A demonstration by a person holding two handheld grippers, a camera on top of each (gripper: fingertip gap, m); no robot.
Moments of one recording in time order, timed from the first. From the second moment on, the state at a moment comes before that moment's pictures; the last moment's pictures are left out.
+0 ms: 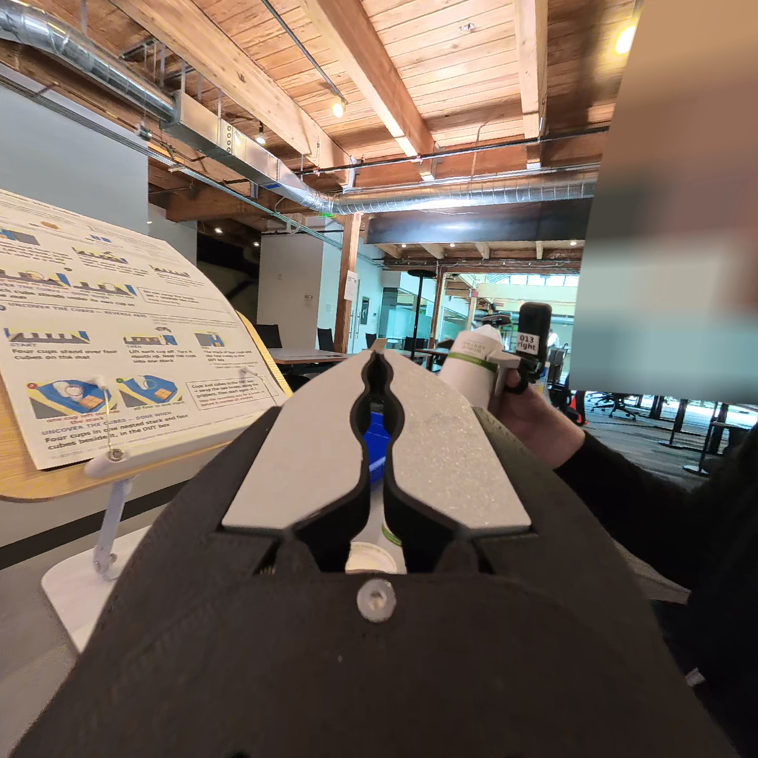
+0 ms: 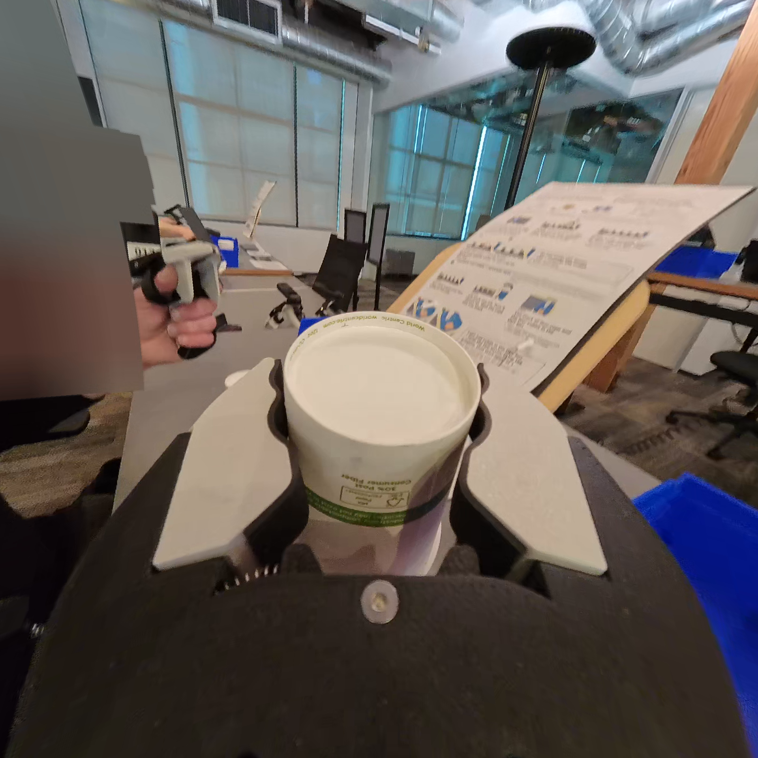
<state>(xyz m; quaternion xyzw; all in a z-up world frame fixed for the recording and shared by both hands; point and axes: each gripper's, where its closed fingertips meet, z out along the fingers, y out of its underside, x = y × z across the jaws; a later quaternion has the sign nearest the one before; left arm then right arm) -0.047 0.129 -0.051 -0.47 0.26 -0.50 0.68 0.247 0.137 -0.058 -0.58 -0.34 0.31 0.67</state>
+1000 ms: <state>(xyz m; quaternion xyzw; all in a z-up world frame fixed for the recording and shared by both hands) -0.045 0.130 -0.059 -0.48 0.27 -0.48 0.68 0.252 0.165 -0.269 -0.70 -0.39 0.24 0.56</state>
